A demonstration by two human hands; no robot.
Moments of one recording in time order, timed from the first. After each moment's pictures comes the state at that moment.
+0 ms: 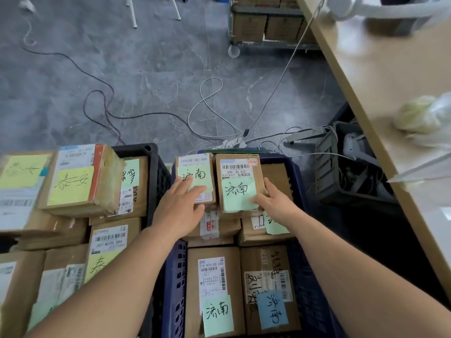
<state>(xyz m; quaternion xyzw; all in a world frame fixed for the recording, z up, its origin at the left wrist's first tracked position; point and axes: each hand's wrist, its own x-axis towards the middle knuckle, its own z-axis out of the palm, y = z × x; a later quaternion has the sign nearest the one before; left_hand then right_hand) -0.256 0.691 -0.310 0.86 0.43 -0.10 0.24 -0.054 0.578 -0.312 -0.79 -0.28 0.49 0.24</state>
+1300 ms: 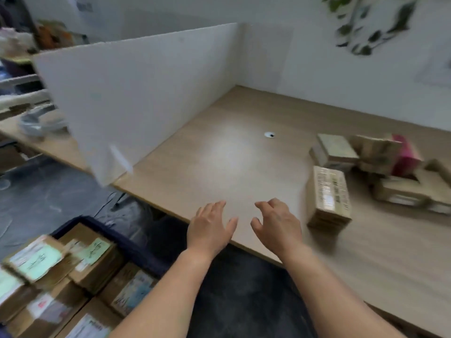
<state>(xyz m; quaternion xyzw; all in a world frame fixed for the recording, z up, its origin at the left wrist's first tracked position) -0.199 0.206 -0.090 0.97 -0.04 0.01 0.26 -0.207 0.051 -0.066 -0.99 0.01 0.00 0.12</state>
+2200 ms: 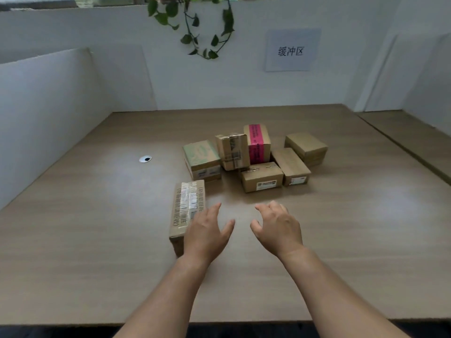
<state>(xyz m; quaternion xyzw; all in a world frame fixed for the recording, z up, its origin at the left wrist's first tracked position) -0.177 -0.151 -0.078 0.94 -0.23 -0.02 0.25 -0.245 -0.298 -0.073 -0.97 0.21 -0.06 0.14</state>
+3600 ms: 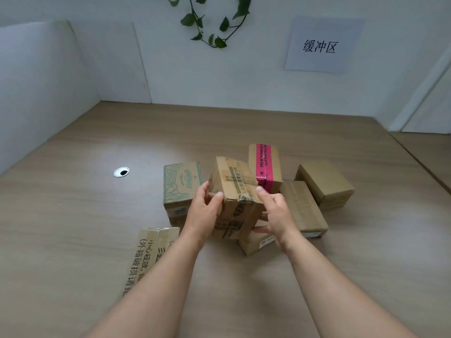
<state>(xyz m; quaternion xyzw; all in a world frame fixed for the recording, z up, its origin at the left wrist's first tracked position) 0.010 -0.291 -0.068 0.76 -0.05 -0.15 0.63 -0.045 -0.447 -0.081 -0.67 0.28 -0.06 0.68</state>
